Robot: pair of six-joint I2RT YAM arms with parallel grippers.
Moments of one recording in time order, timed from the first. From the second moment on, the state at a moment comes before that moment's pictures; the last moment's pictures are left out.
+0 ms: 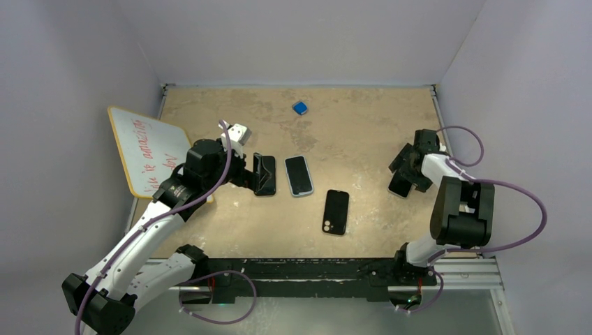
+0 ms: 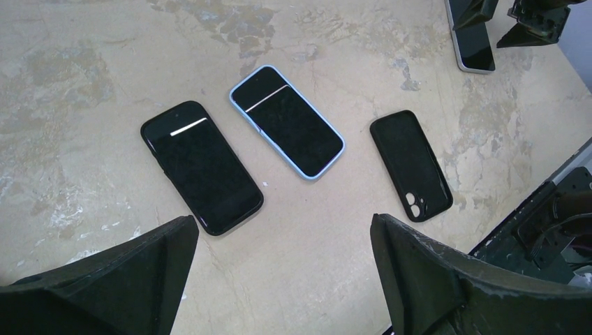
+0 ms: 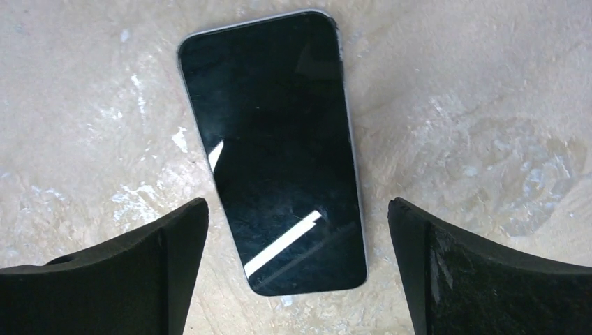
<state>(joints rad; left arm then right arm) -0.51 0.90 0.87 -0.44 0.16 -0.20 -0.17 1.57 0.88 -0.45 0.17 0.53</state>
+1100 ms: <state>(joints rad) -0.51 0.90 0.87 -0.44 0.18 -0.20 -0.04 1.65 0.91 -0.40 0.18 0.44</state>
